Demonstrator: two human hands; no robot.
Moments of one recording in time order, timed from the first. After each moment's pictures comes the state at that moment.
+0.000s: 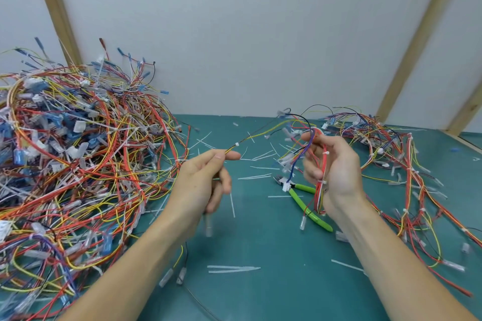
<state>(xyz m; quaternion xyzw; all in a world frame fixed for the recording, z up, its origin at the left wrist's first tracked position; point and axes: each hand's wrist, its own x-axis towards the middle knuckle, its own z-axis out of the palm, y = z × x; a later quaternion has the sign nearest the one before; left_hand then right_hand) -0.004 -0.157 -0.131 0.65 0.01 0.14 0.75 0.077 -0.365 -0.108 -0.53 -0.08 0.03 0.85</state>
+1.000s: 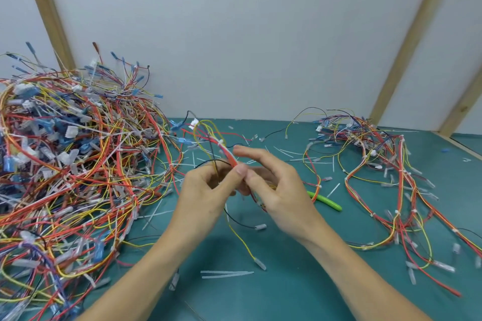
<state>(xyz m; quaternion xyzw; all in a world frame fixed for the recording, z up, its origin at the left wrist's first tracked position) -0.007 -0.178 -0.136 0.71 -0.06 0.23 0.66 0.038 -0.329 -0.128 -0.71 -0.35 0.00 0.61</state>
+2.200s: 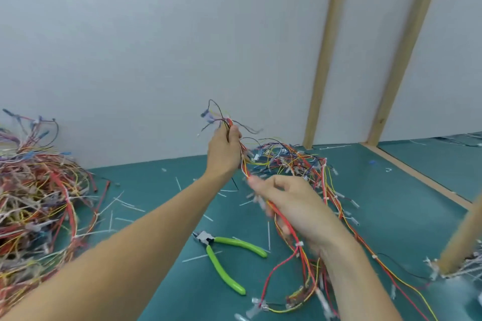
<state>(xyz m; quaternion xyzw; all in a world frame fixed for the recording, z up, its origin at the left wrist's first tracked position) 0.215 -0.324 -0.063 0.80 -0.01 0.25 0.54 0.097 -0.477 -0.063 -0.78 -0.09 0.07 0.62</state>
